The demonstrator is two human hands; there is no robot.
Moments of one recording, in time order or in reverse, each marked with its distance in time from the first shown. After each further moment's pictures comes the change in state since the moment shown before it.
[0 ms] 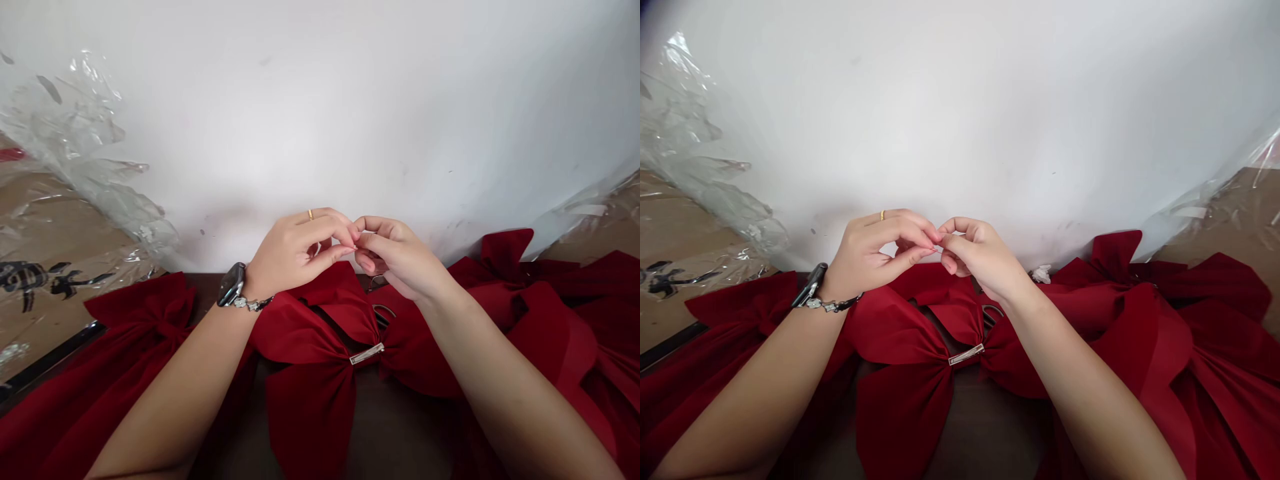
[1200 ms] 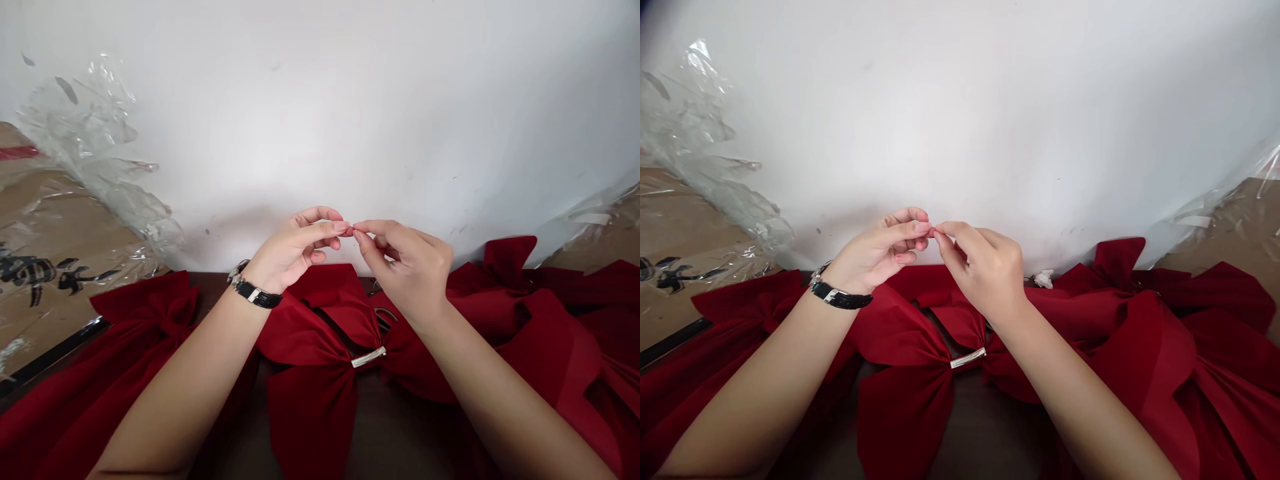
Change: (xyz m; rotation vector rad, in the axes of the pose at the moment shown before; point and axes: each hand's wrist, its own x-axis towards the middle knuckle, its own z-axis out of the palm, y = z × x) left_hand 0.008 0.001 0.001 -1.126 0.190 -1.053; right_hand -0.007 0.018 0.010 -1.075 0.605 -0.926
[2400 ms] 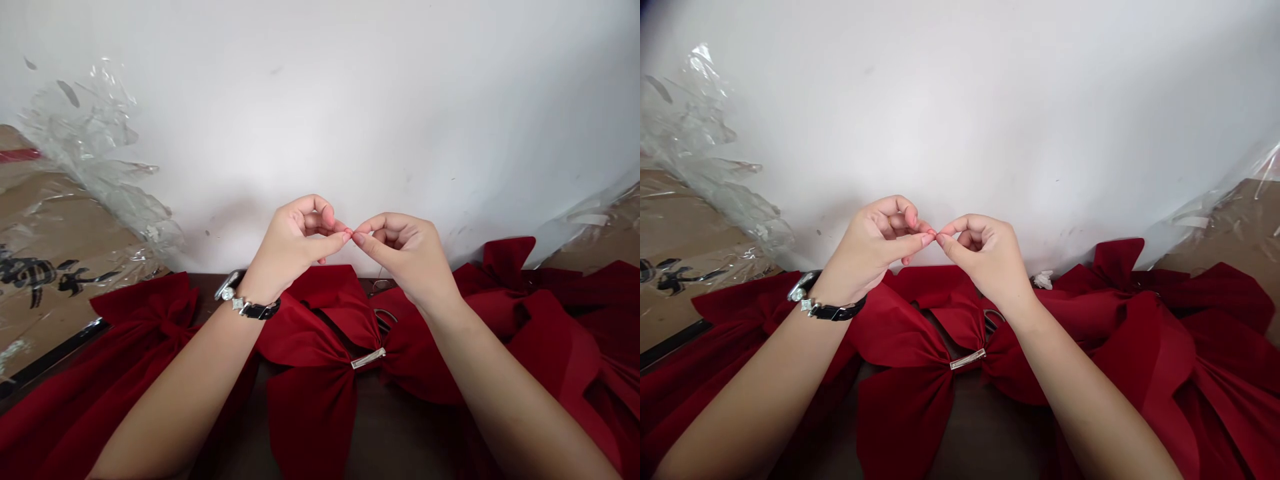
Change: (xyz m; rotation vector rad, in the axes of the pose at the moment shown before) left_hand -0.012 0.002 0.011 0.394 0.088 0.352; right_hand 0.016 0.002 -0.009 0.697 -0.311 0.644
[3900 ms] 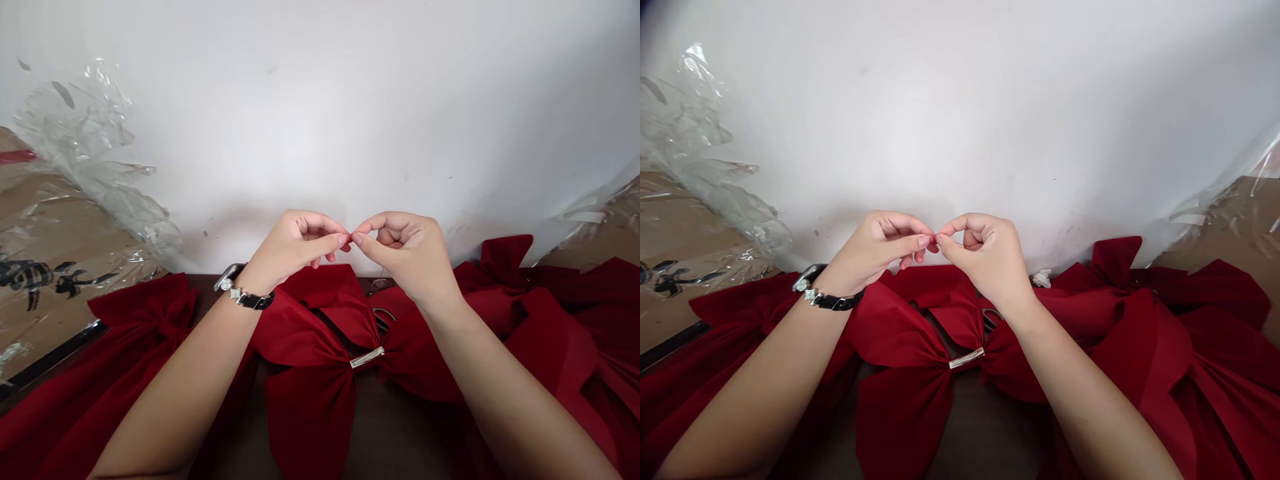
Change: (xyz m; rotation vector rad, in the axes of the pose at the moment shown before) left_hand 0.007 -0.001 -0.008 0.126 -0.179 -0.100; right_hand -0.002 -0.005 -0.002 -0.126 0.054 -0.055
